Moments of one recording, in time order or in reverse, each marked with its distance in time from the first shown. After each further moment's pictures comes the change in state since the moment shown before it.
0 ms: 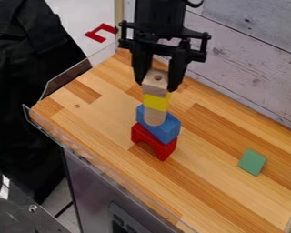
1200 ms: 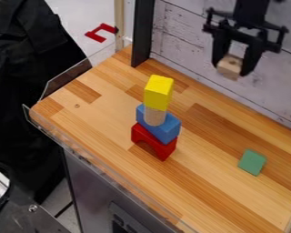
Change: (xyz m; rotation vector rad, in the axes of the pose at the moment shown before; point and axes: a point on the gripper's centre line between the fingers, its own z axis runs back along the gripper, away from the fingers) arm 0.075 -0.089 -0.007 0.043 0.011 -0.264
